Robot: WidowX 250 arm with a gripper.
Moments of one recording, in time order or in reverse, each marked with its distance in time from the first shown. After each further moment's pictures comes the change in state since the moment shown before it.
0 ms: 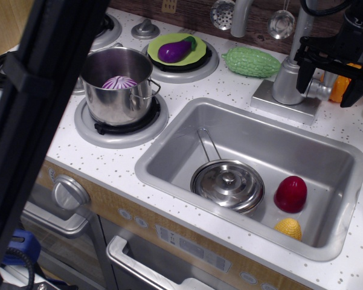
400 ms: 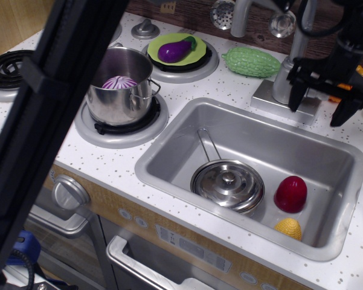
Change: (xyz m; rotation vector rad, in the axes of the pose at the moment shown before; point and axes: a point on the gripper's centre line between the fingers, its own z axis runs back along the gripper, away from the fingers) arm -0.012 0.003 -0.029 0.035 0.042 -0.002
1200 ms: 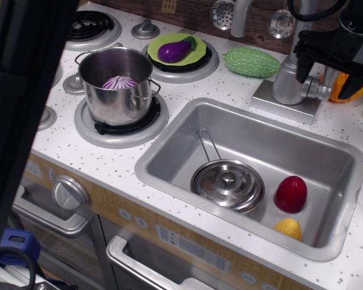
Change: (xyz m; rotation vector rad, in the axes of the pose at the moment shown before) arm 0.027 0.000 0.033 -0.040 -0.257 -0.079
